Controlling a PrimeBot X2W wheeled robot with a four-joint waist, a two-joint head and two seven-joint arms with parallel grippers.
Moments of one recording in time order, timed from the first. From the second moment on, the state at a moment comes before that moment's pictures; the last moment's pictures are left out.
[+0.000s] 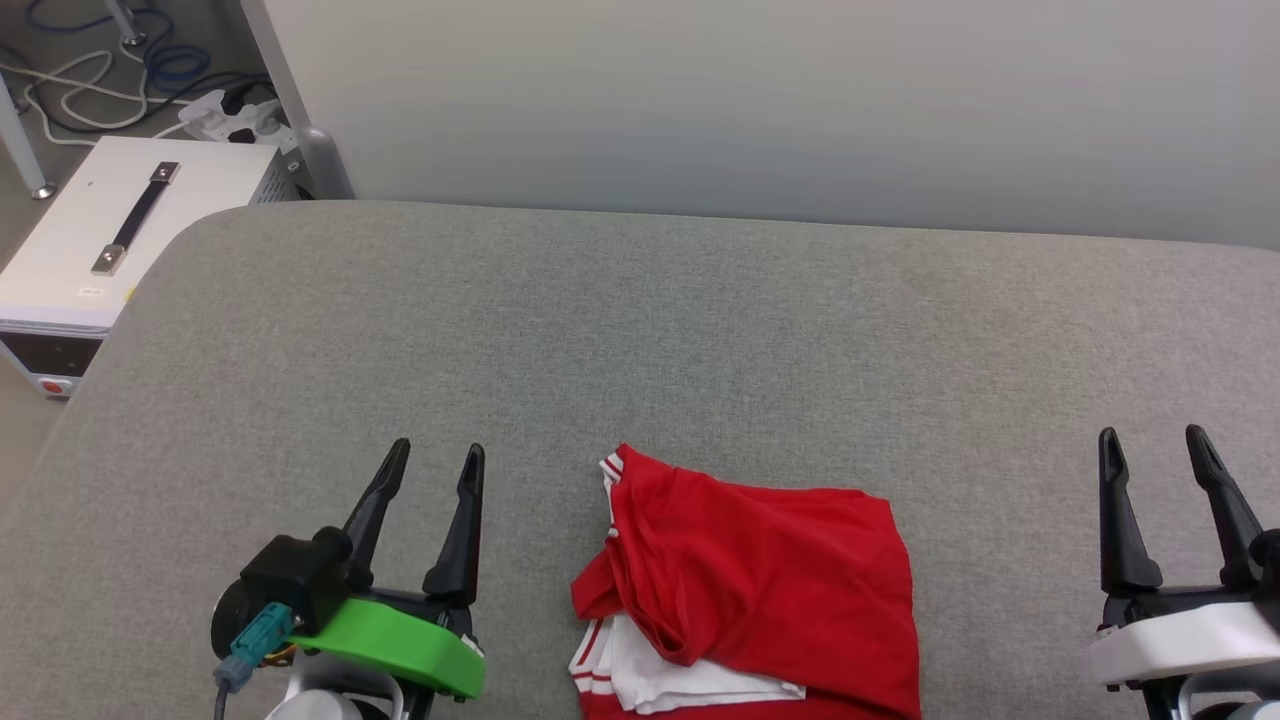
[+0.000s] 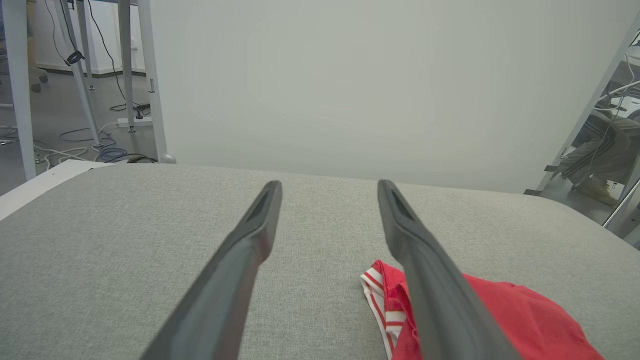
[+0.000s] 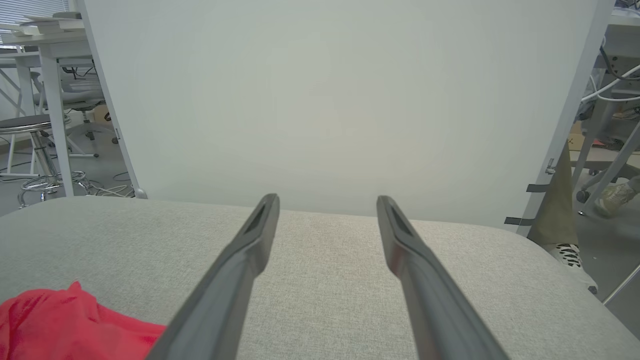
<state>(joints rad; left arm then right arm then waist) -0.02 0.17 -0.16 0.08 -0.34 -0.13 -0.26 0.06 -0.15 -0.10 -0.08 0.15 0.13 -0.22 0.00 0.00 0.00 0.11</state>
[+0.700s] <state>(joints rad) -0.02 0.17 -0.18 0.11 -0.33 -0.13 -0.26 0.08 -0.10 -0.09 0.00 0.17 0.13 -0.25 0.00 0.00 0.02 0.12</state>
